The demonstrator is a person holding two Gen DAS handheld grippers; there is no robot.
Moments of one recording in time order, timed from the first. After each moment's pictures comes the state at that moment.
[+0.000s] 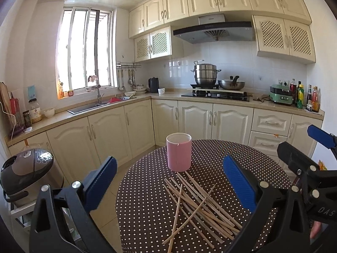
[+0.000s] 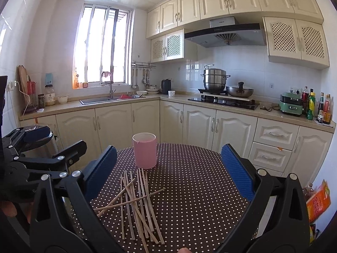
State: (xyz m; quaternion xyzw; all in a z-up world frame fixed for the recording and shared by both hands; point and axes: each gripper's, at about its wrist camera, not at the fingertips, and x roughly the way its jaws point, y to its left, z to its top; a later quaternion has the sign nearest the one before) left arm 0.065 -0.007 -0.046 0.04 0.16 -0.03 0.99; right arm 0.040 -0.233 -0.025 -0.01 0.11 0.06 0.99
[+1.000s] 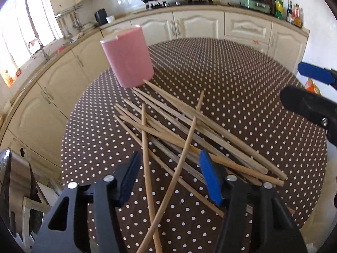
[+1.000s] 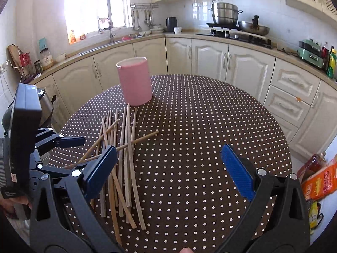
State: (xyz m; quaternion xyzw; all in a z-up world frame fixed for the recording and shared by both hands) left arm 0.183 -0.053 -0.203 0.17 0.43 -0.14 0.88; right arm 0.138 -0.257 -0.128 0.01 0.32 0.10 0.94
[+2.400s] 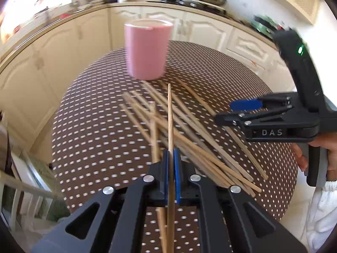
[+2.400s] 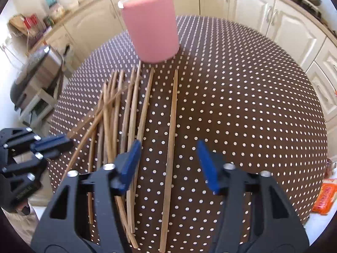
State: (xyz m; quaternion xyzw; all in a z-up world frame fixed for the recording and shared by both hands) left arm 0.205 0.007 -0.180 0.01 0.47 -0.16 0.87; right arm 0.269 -0.201 -0.171 -0.04 0.54 0.20 0.82
